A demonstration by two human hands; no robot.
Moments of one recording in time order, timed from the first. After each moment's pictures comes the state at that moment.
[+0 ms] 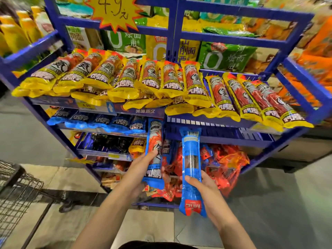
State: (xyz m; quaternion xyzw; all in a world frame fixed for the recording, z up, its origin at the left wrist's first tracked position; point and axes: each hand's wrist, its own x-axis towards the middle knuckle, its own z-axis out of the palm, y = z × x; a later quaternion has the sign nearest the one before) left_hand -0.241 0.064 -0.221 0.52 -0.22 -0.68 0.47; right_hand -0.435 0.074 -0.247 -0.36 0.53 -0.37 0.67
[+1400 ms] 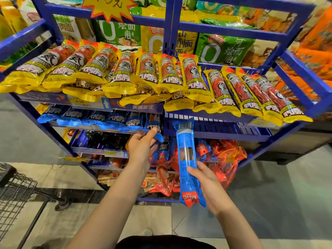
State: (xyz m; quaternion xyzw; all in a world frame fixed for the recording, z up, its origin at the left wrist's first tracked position) left_hand -0.254 0.014 -0.212 0.57 -0.12 -0.55 0.60; right_hand -0.435 0.066 -0.239 -0.37 0.52 -0.36 0.68
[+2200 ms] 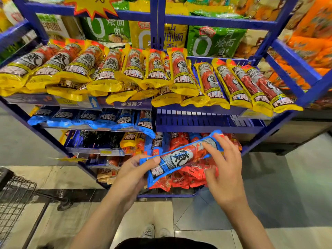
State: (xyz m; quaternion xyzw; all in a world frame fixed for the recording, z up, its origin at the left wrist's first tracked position) left_hand -0.257 0.092 -0.203 0.51 -0.25 -0.67 0.49; right_hand -0.476 0.072 -0.220 -0.75 0.55 -0.36 0.03
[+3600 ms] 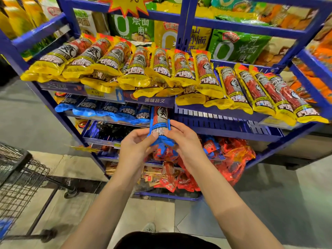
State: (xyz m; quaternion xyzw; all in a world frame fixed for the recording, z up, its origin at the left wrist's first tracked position) left_hand -0.227 0.065 -0.199 0.54 -0.23 -0.51 0.63; right_hand -0.348 0.015 -0.196 -0.46 0.47 -0.40 0.64
